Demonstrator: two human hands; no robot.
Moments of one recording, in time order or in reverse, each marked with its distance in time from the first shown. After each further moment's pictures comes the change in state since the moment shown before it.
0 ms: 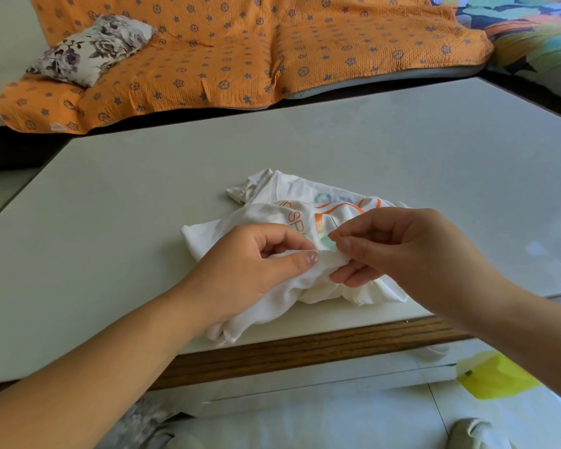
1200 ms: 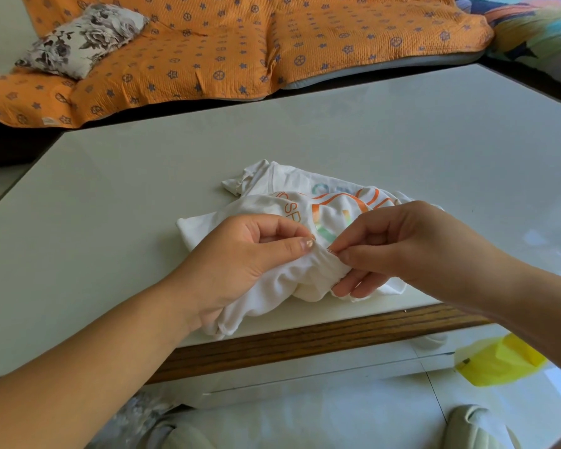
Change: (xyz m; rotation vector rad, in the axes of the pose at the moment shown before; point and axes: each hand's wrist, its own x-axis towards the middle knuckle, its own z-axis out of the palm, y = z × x) left_hand -0.001 0.003 0.001 -0.273 -0.017 -0.084; right_hand -0.001 -0.003 -0.010 -0.159 -0.187 0.120
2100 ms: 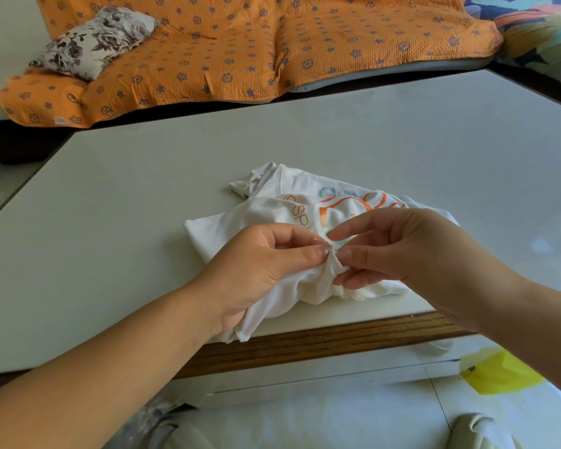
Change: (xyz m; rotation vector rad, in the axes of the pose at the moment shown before) left_hand 0.001 -0.005 0.008 -0.084 0.007 -0.071; right_hand 0.007 0.005 0.011 0.249 0.077 -0.019
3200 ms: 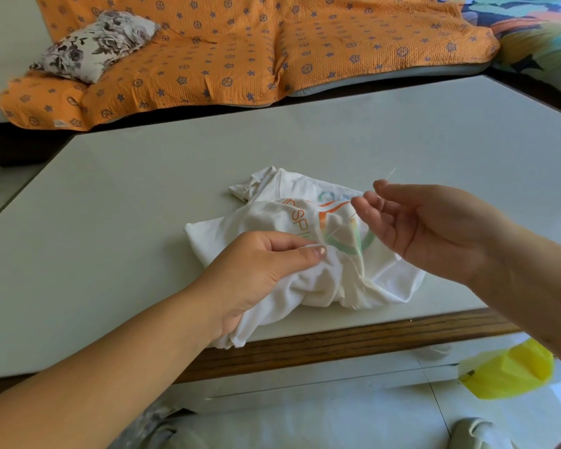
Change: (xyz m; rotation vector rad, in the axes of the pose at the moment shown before) left_hand 0.004 -0.005 -0.003 0.083 0.053 -0.079; right_hand 0.035 -0.011 -0.024 0.853 0.127 0.184
